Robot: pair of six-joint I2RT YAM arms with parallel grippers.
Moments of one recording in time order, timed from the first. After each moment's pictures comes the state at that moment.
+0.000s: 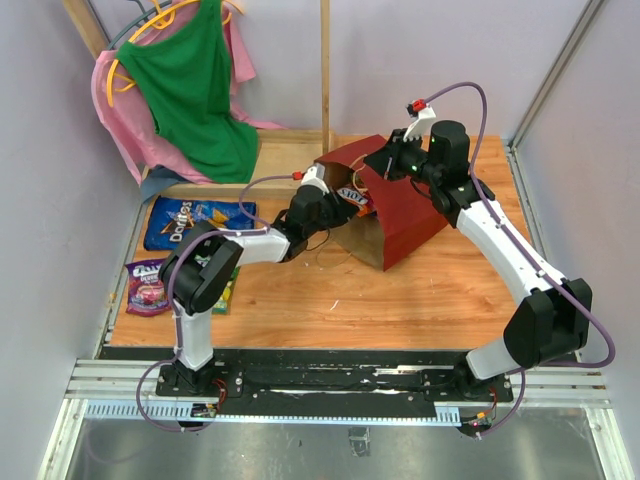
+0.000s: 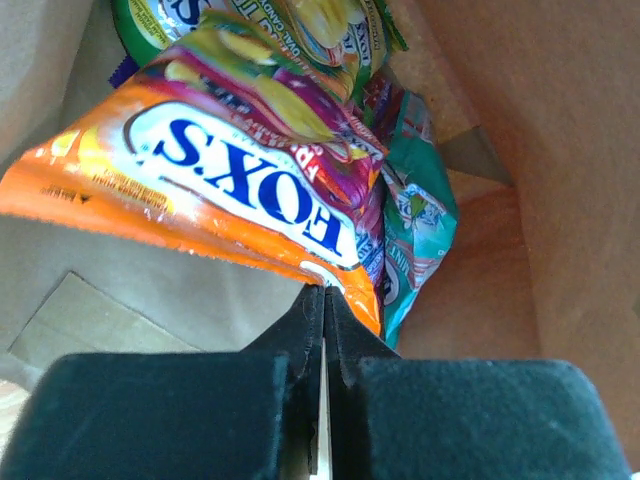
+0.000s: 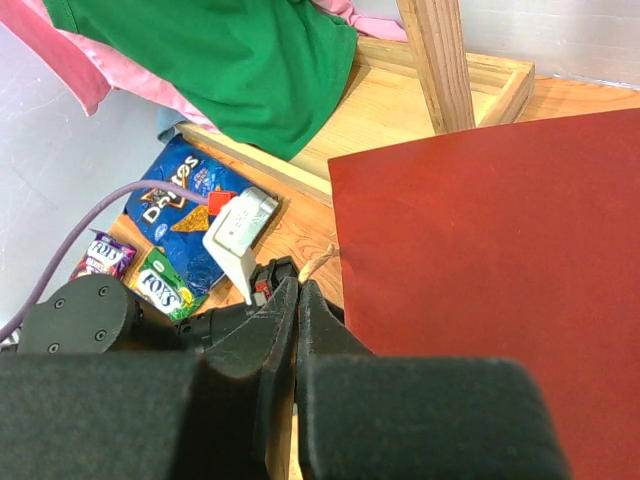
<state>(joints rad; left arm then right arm) -0.66 1.93 1.09 0.60 -0.01 -0.85 0.35 1.47 1.33 -0.07 -0.41 0.34</state>
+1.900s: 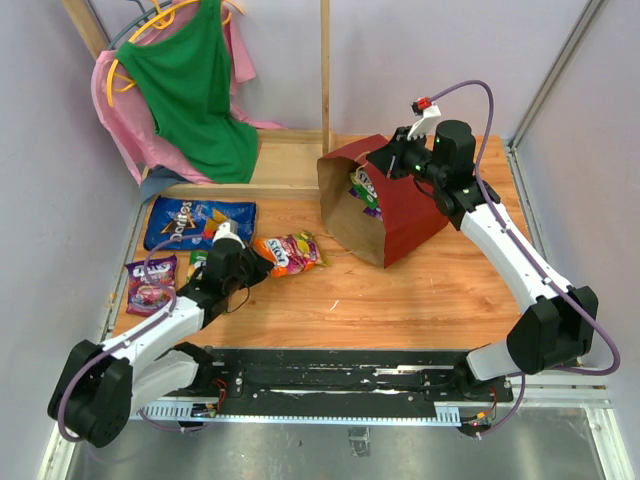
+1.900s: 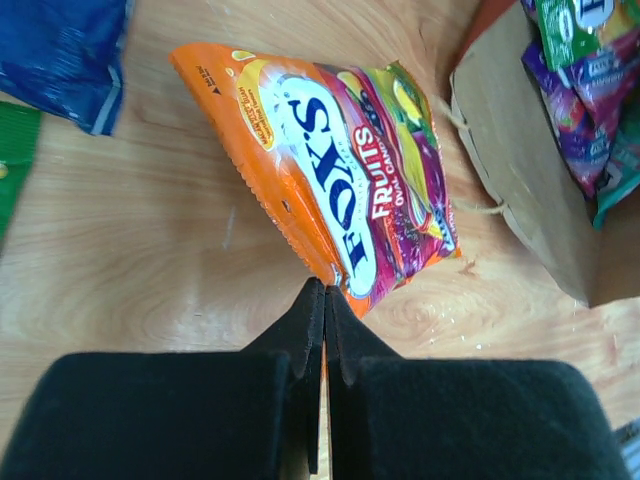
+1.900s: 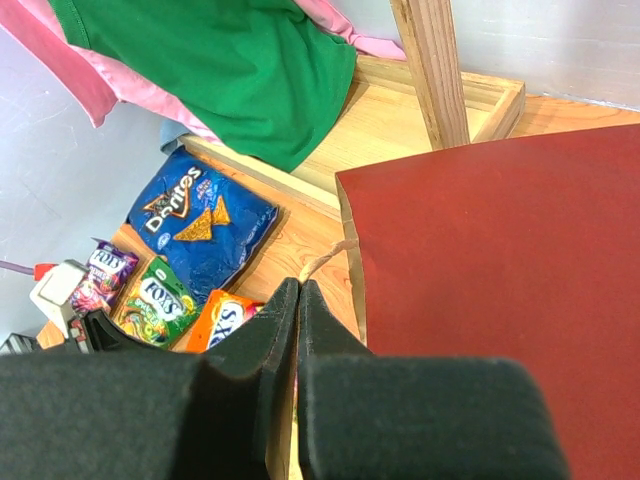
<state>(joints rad) -0.44 1.02 0.37 0.10 -0.07 -0.82 0.35 1.43 1.33 -0.07 -0.39 0.34</state>
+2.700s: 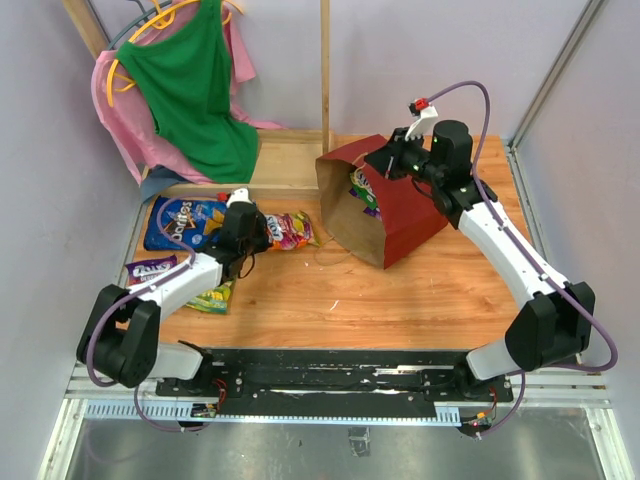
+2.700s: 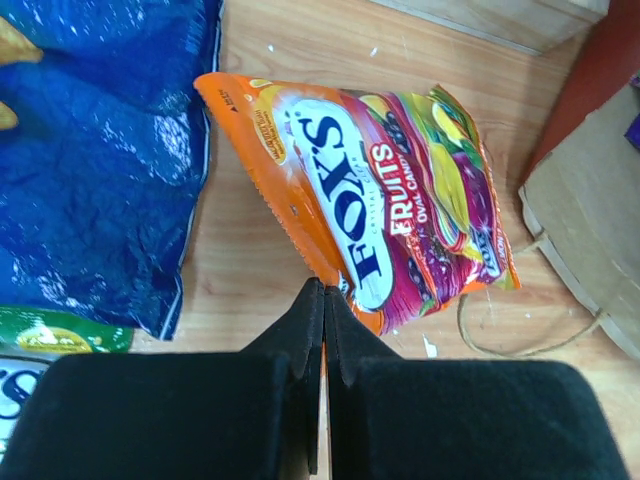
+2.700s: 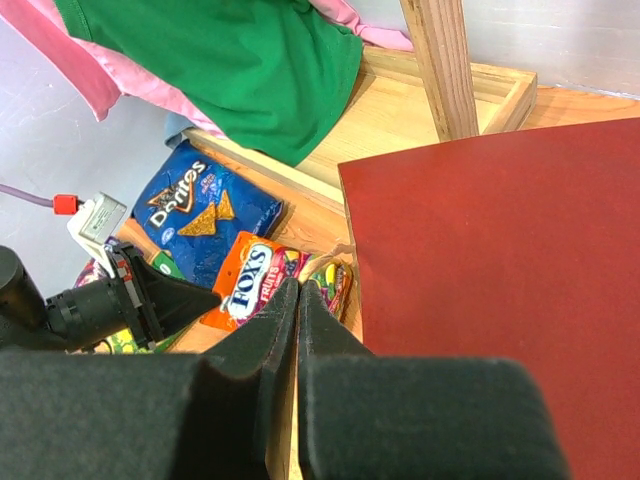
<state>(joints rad) -0.41 1.32 0.67 0.04 -0.23 -0.56 0.35 1.45 1.33 -0.06 -0.41 0.34</state>
